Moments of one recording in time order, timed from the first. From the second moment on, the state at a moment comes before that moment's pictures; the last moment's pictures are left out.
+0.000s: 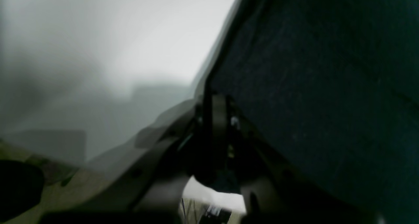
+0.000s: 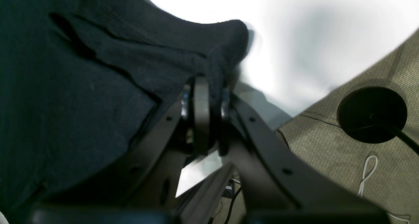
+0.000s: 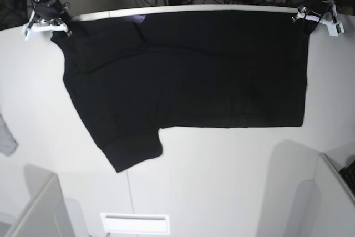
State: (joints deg) left arm 38.8 -14.9 -35.2 91.4 -42.5 -11.8 31.6; right arm -29.2 0.4 36.7 97.7 39.6 2.7 -44.9
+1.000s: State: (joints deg) left arm 35.9 -15.0 -49.5 98.9 -41.2 -10.8 33.0; right arm -27.8 1.2 41.6 105.6 38.5 2.4 -45.3
